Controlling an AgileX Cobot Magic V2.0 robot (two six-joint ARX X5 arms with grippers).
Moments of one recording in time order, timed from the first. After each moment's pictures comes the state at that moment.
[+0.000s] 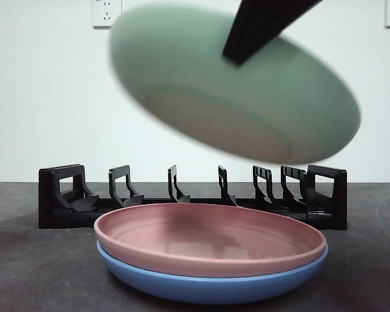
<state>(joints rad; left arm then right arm) -0.15 0.46 0.77 -0.96 0.03 -0.28 1.25 1.09 0.92 -0.74 0.07 -0.26</state>
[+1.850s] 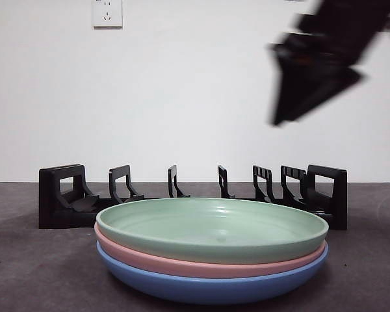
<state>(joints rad) -0.15 0.46 0.77 -0.99 0.03 -0.28 0.57 1.11 0.77 -0.38 0.02 -0.18</state>
